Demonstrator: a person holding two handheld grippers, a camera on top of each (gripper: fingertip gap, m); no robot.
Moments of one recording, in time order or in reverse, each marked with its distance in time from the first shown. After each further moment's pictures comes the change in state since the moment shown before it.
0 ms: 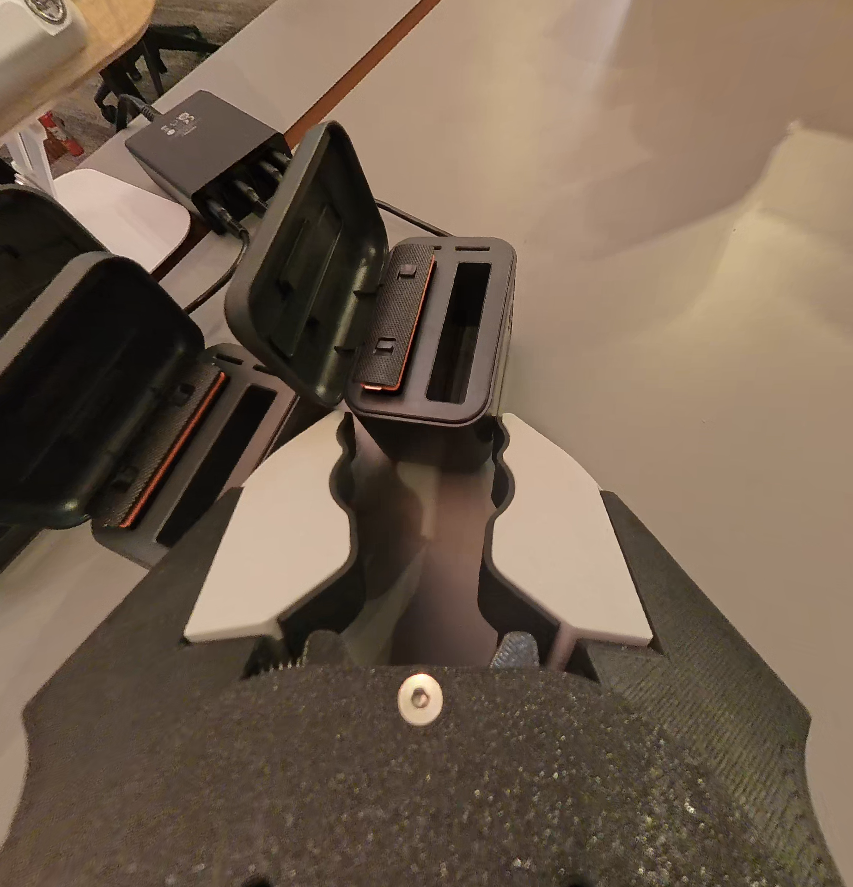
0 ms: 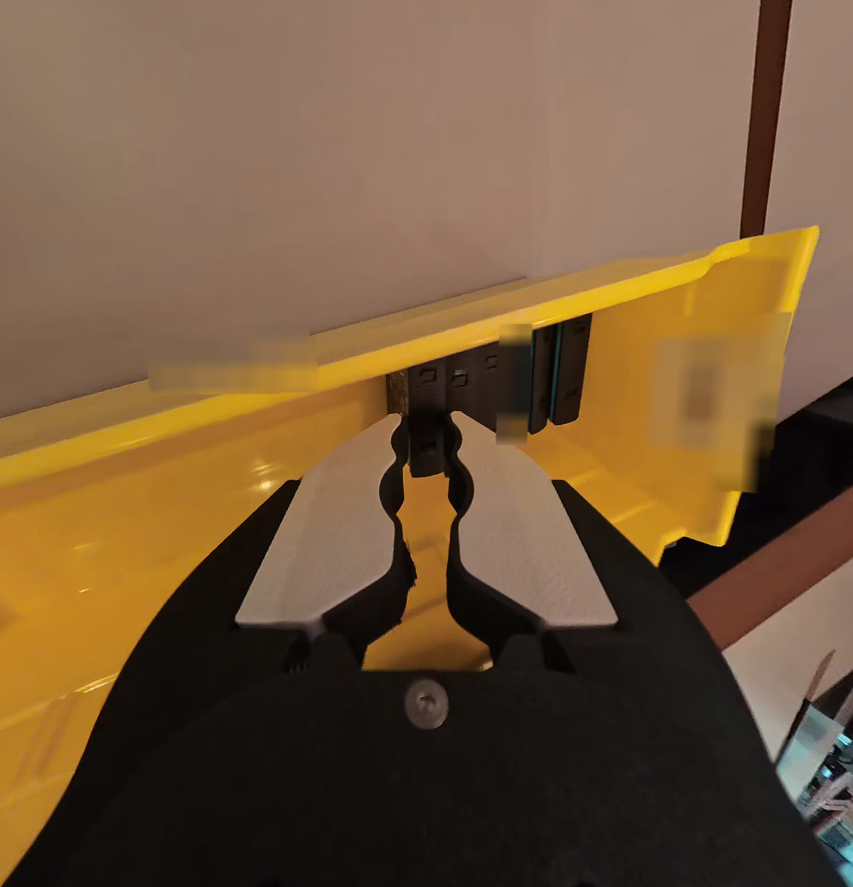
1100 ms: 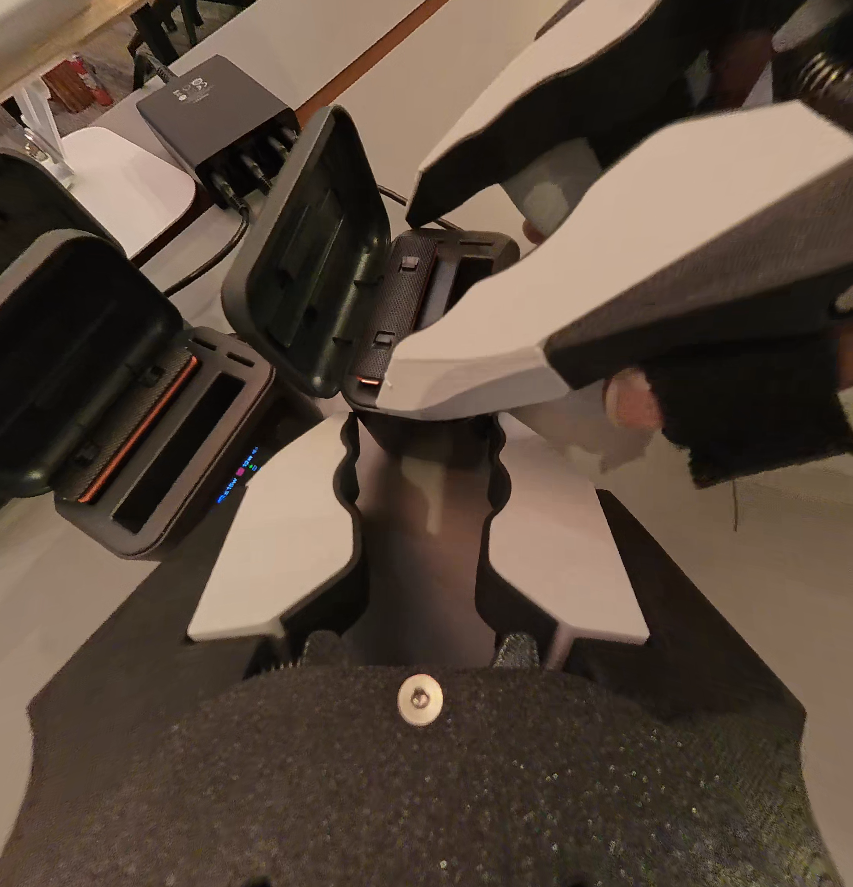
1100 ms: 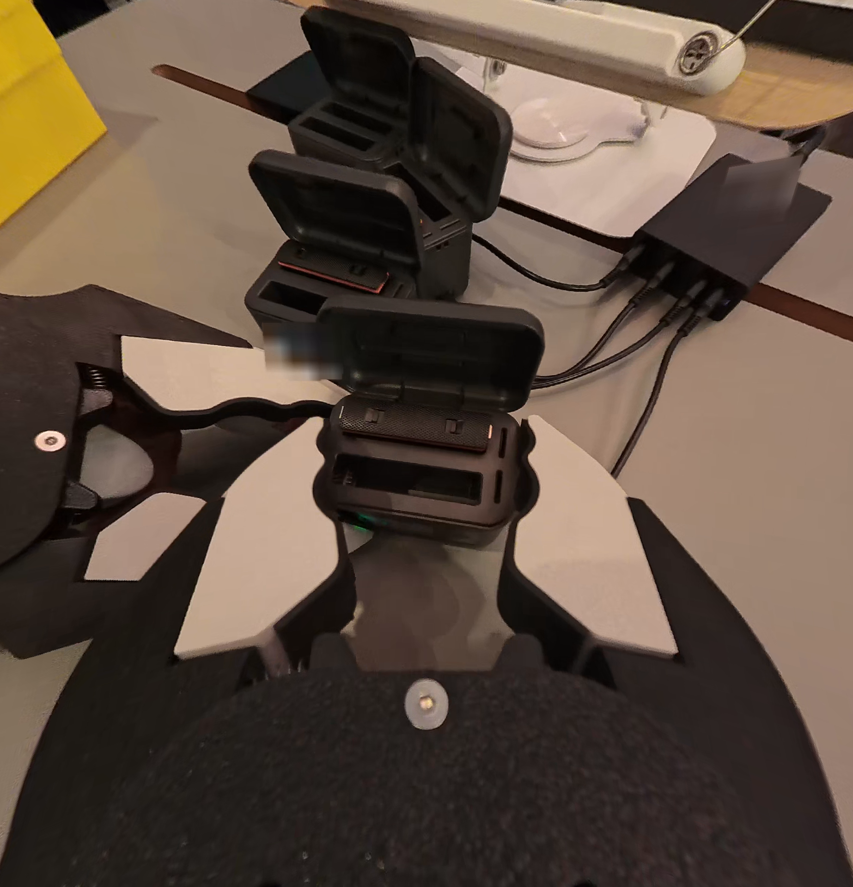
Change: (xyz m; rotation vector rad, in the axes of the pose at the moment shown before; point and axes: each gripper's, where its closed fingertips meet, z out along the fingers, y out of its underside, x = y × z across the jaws) left arm 0.011 -0.001 0.001 -0.037 -0.070 -0.071; right arm -0.119 -0.391 -0.008 0.748 -0.020 0.720
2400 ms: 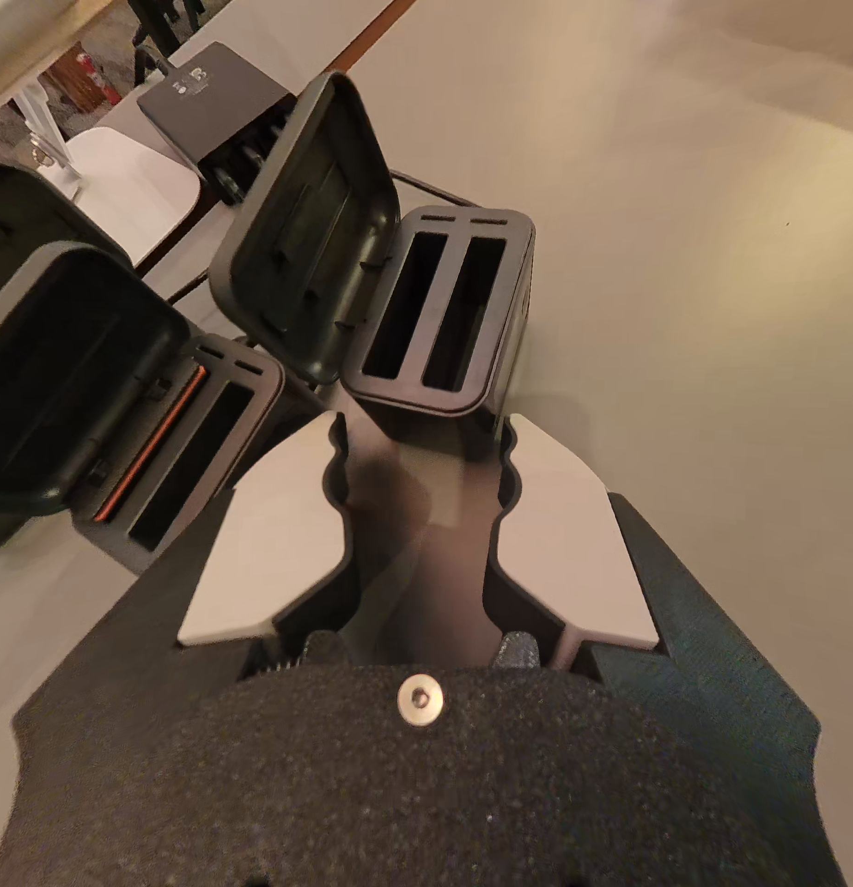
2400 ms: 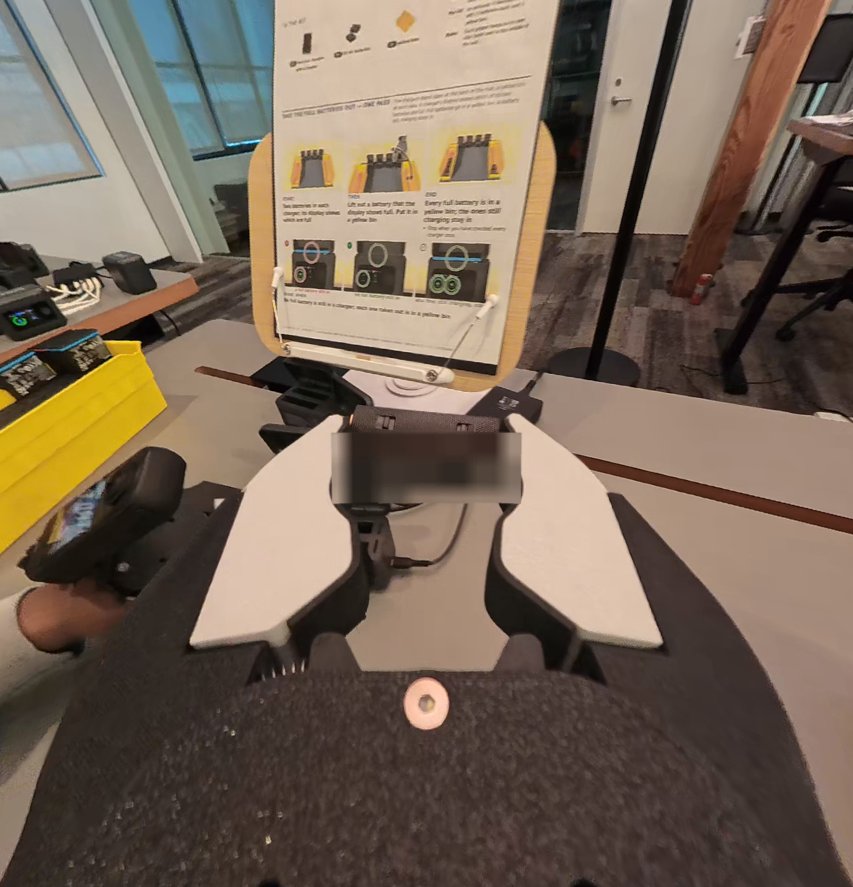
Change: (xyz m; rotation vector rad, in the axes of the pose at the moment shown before) left arm -0.007 0.003 0.006 -0.037 -0.024 0.049; right arm 0.069 -0.098 -0.163 0.430 0.120 0.089
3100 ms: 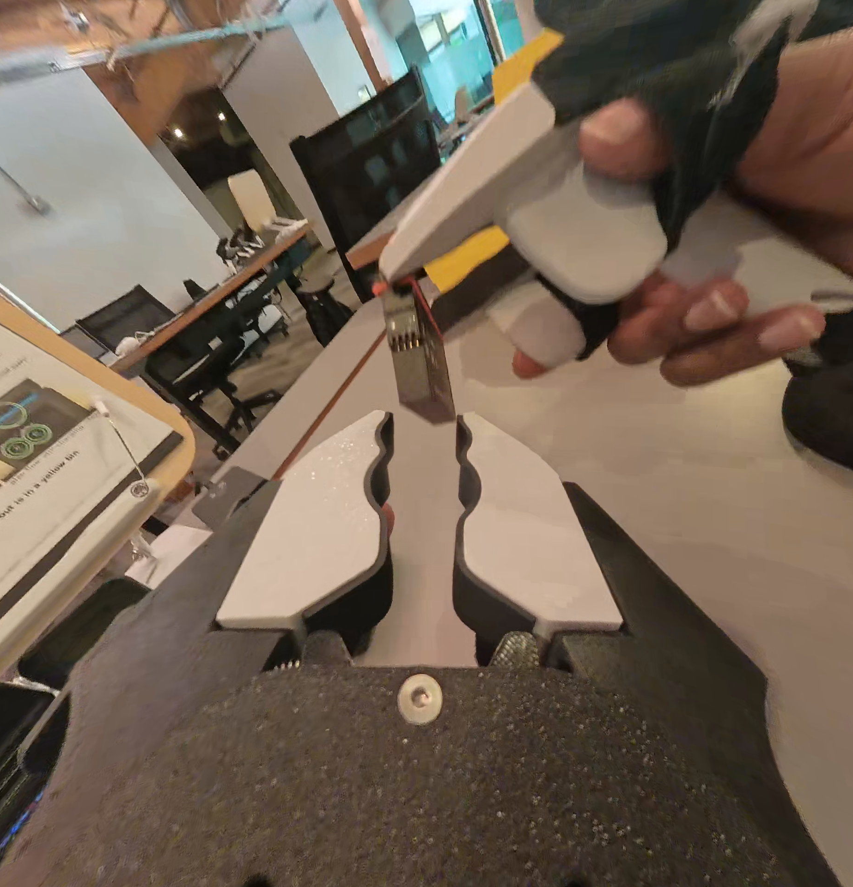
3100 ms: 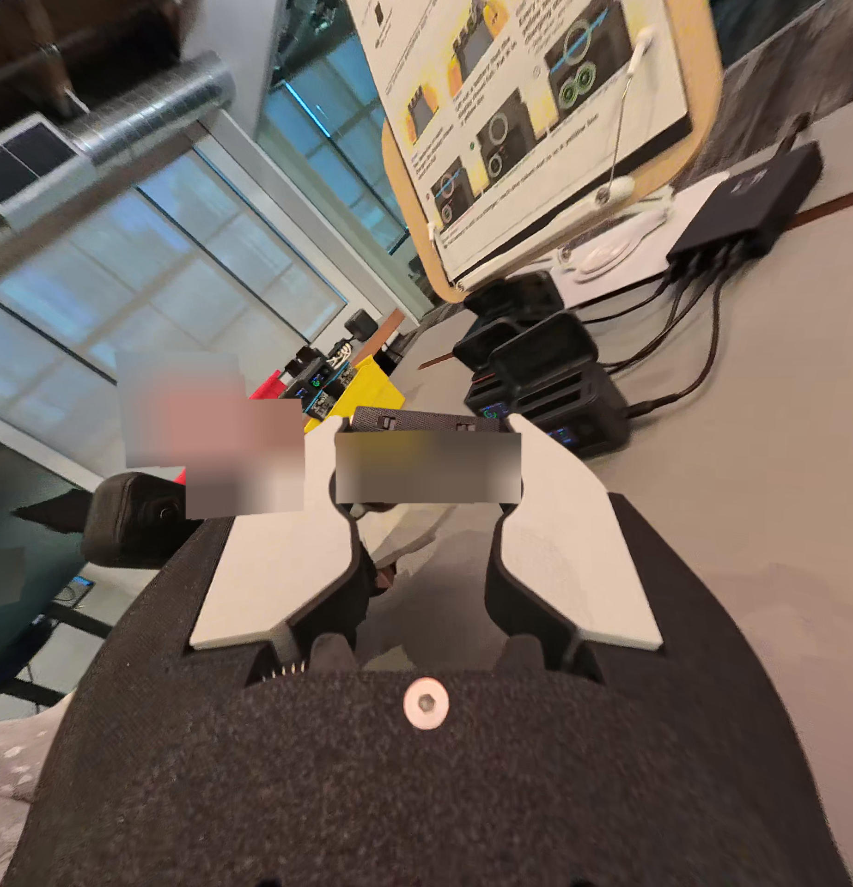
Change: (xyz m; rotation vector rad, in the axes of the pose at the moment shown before) left arm 0.106 -0.097 -0.086 0.611 0.084 0.368; right arm -0.072 0.081 -0.051 0.024 -0.344 0.627
